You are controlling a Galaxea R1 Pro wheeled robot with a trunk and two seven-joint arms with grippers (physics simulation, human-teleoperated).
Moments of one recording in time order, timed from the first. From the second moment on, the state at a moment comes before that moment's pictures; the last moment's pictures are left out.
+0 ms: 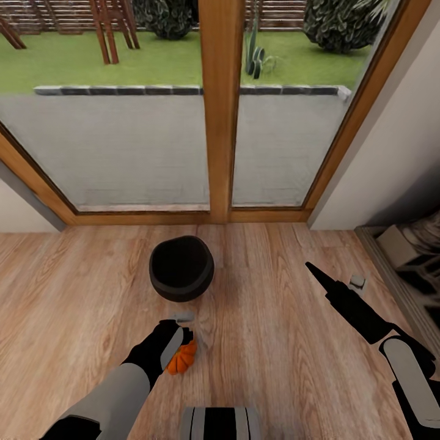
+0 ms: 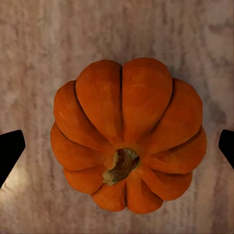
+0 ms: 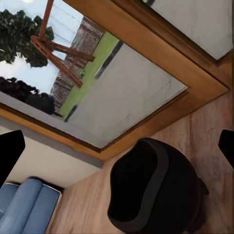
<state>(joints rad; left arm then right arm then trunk) -0.74 -0.17 -0.10 -0.50 0.21 0.56 0.37 -0.29 -0.21 -0.18 -1.56 -1.01 0.48 0.56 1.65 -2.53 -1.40</state>
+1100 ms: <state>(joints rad) -0.74 -0.17 -0.10 -0.54 0.21 0.56 0.37 -0.29 -0.21 -0.18 -1.55 -1.00 0.47 0.56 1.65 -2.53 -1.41</state>
